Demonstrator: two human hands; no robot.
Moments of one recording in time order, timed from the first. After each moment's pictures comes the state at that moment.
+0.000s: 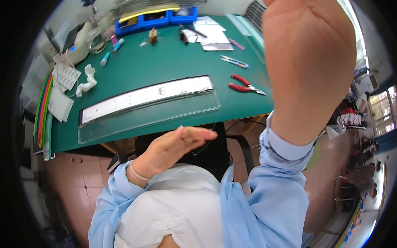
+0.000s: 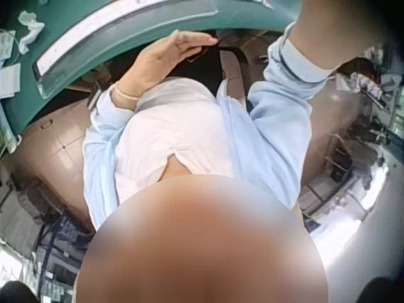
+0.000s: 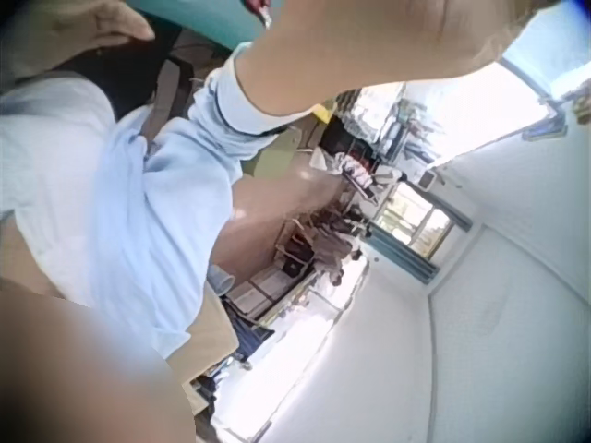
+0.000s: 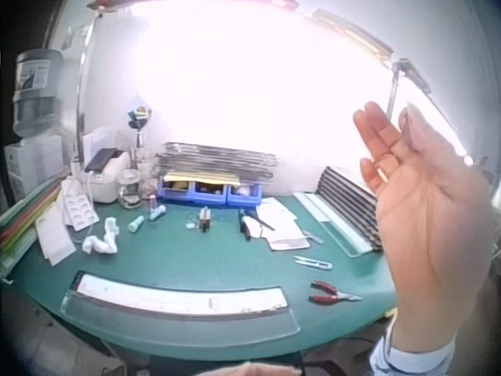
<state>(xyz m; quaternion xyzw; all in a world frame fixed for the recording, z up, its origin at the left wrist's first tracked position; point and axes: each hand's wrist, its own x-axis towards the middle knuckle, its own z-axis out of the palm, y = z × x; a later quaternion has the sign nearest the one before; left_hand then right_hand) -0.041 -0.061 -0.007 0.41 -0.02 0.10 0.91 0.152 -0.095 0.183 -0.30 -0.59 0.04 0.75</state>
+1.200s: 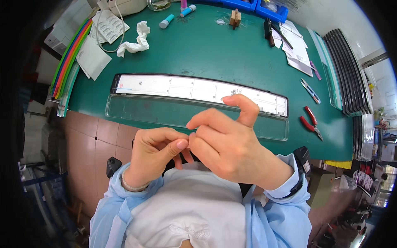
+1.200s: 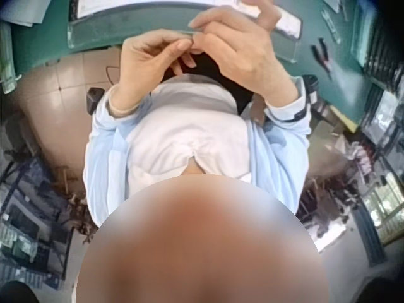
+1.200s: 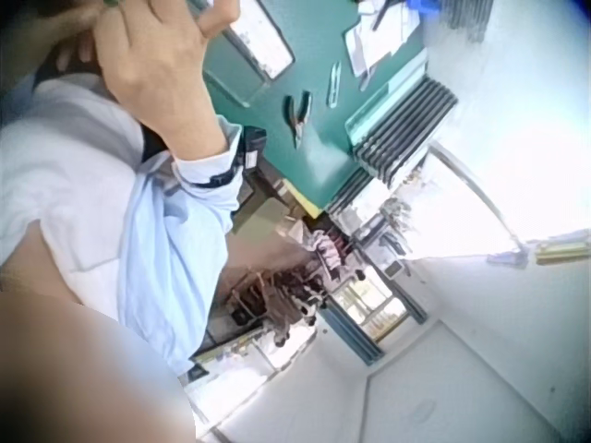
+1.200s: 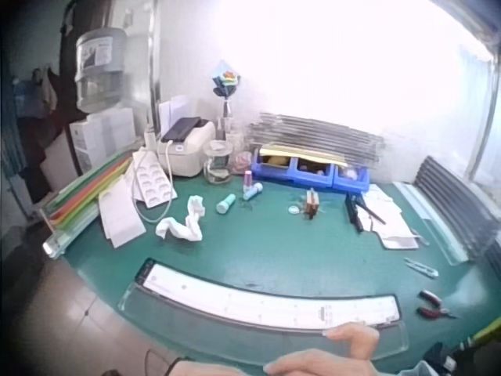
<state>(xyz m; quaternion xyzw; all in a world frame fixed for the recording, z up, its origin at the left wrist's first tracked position) -0.140 -0.031 0.023 0.48 0.32 0.36 0.73 0.055 -0.045 0.057 -0.38 -0.87 -0.06 0.30</state>
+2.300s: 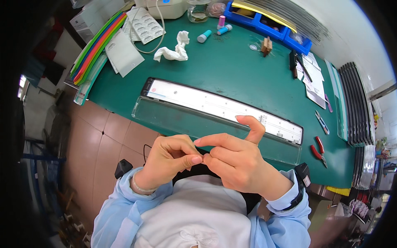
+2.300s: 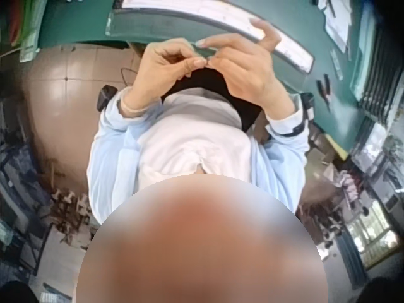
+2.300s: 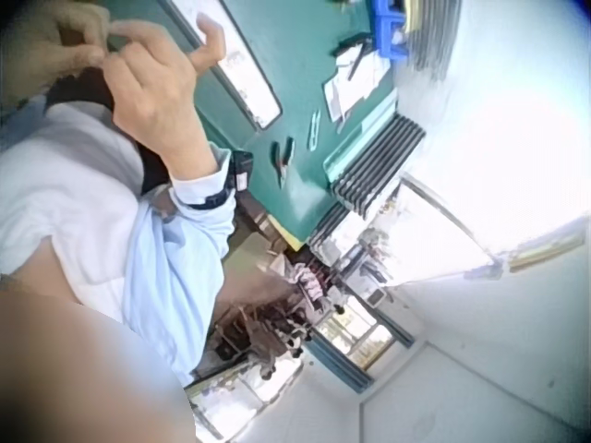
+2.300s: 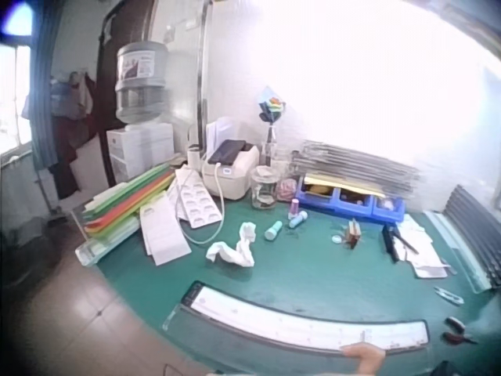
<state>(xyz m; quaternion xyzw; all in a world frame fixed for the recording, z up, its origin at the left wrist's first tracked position) -0.174 -0.026 0.006 0.49 0.28 0.42 0.71 0.029 -0.030 0.051 -0.31 -0.89 0.01 0.33</state>
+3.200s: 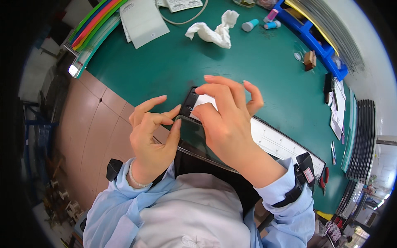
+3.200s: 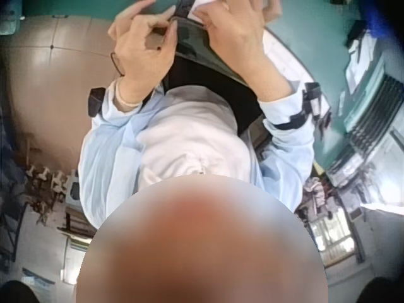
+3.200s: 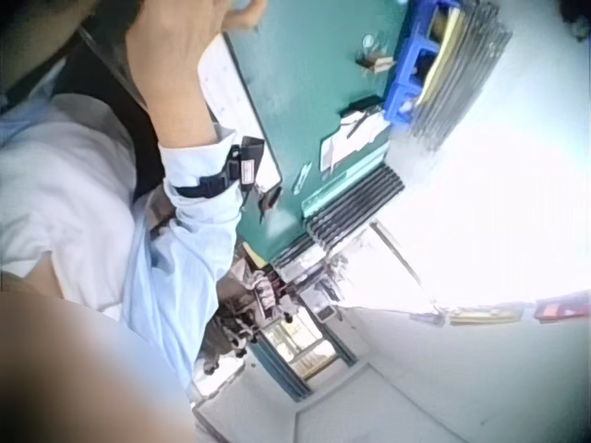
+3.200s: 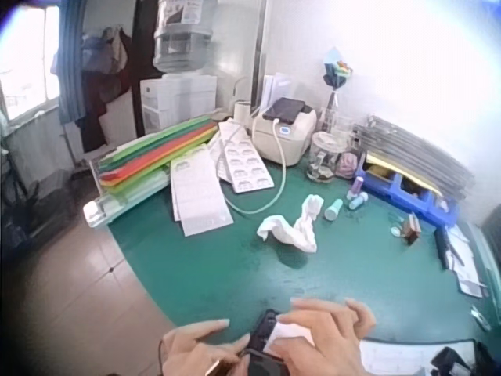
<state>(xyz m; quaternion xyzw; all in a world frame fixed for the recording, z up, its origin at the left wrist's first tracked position) -0.214 0.006 -0.036 0.65 0.54 0.53 0.08 -0.049 0.058 0.004 -0.37 -0.88 -0.02 0.32</state>
